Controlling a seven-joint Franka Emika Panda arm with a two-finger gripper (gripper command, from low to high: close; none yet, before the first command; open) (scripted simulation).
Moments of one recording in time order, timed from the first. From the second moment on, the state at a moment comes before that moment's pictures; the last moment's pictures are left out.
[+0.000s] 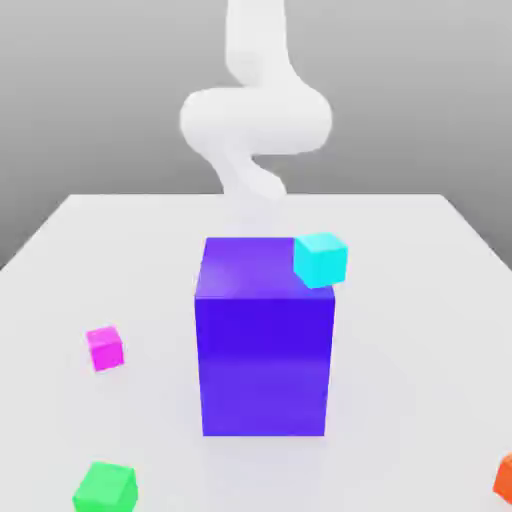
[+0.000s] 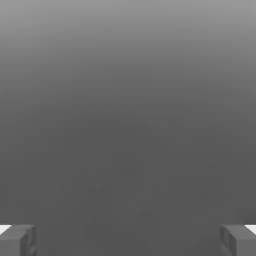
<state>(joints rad) -0.05 -0.74 0.00 -2.35 -0.03 2.34 0.84</state>
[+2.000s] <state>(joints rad) -0.70 0.08 -0.12 -2.92 0.07 3.01 1.00</state>
